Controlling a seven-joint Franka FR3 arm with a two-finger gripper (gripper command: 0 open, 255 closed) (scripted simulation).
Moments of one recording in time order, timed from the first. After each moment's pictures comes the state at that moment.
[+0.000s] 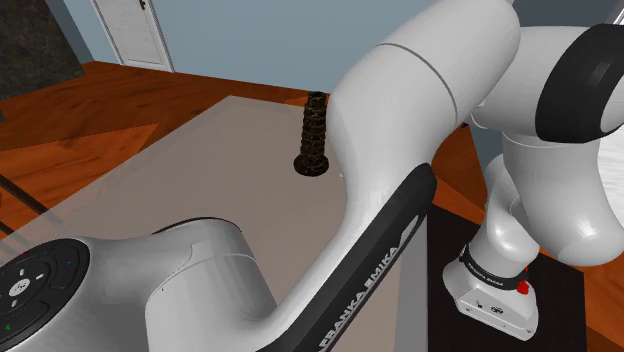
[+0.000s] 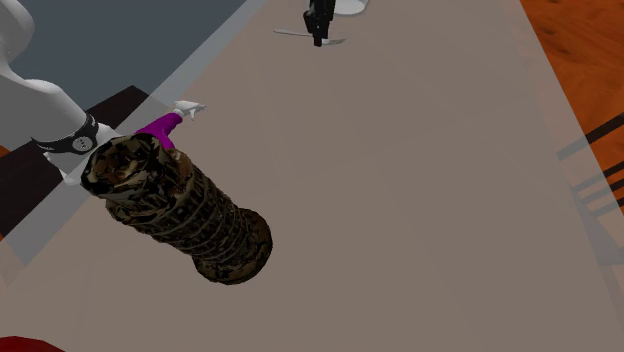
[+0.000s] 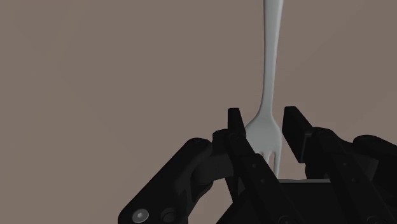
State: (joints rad) arm 0.71 0.51 0.44 -1.64 -0.28 2.13 1.14
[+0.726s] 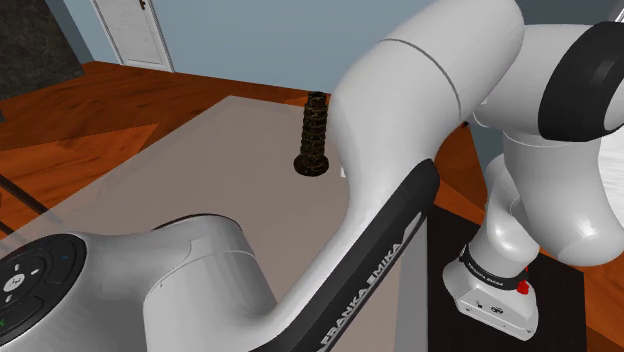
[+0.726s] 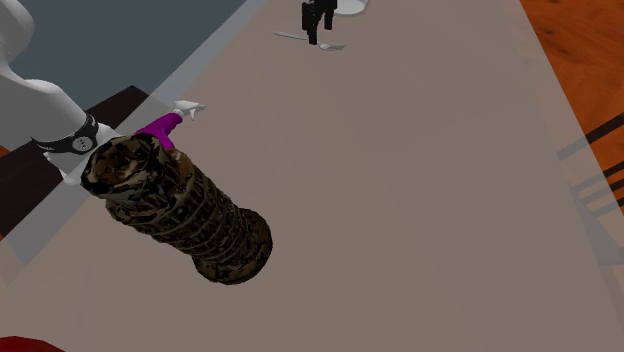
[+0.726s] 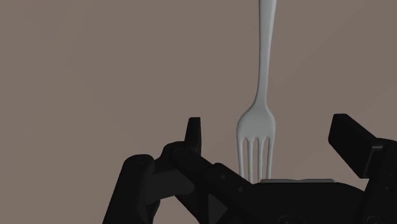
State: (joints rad) arm 0.71 0.51 0.45 -1.64 -0.28 2.12 1.14
